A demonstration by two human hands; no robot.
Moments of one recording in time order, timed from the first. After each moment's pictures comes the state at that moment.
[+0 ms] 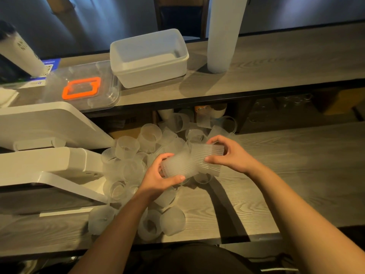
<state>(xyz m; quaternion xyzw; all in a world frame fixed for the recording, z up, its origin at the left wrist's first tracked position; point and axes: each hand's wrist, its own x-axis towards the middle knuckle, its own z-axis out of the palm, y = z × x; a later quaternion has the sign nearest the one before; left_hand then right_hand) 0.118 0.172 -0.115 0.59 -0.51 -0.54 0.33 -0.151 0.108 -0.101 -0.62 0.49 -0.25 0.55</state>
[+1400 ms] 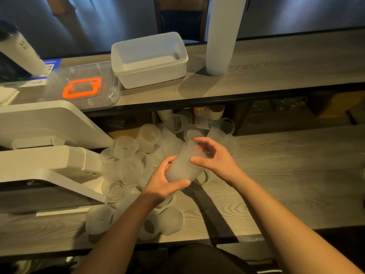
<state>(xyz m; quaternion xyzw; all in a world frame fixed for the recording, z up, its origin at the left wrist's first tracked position) 0.101 0.184 -0.106 0.58 -0.51 -0.56 0.30 -0.109 0.137 -0.087 -0.58 0.50 -0.34 0.55</state>
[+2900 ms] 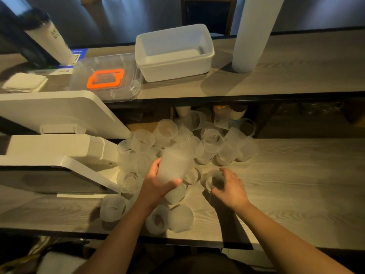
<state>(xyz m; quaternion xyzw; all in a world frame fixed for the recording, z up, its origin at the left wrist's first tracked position) 0.136 0.205 -0.103 0.67 -0.45 -0.47 0.36 -0.115 0.166 -0.234 -0.68 0.65 -0.09 0.31</state>
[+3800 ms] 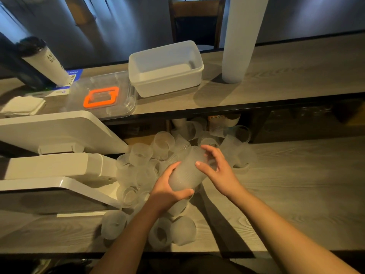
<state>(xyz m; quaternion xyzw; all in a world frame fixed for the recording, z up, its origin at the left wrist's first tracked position) 0.123 0.178 -0.107 0.65 -0.53 -0.48 0.25 -0.072 0.135 -0.105 -0.58 0.52 -0.34 0.52</state>
